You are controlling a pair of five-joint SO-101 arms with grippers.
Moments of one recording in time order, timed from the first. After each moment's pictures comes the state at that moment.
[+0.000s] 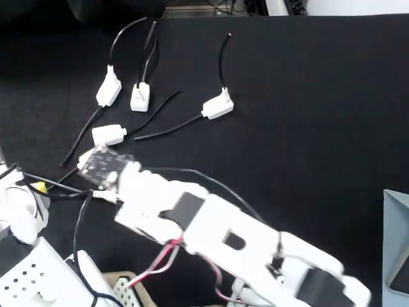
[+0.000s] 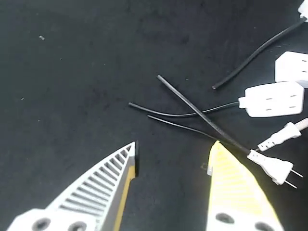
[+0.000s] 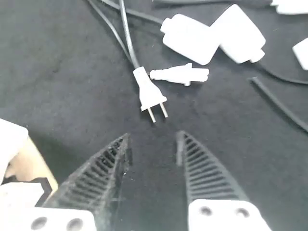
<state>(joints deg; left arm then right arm) -48.3 -69.9 43.2 83.7 -19.3 -58.6 -26.3 42.2 46.8 5.8</state>
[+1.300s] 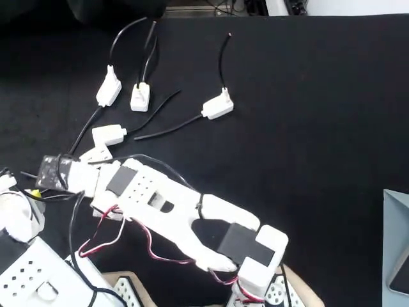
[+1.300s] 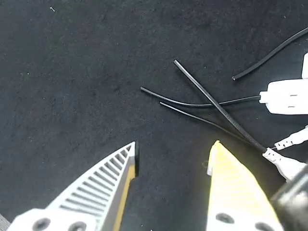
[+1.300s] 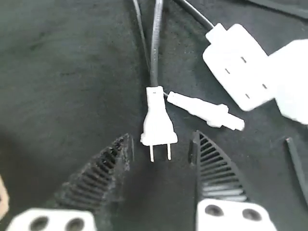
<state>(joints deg) -53.2 -69.9 46.6 82.9 -19.3 -60.2 12.4 10.9 53.0 23.7</state>
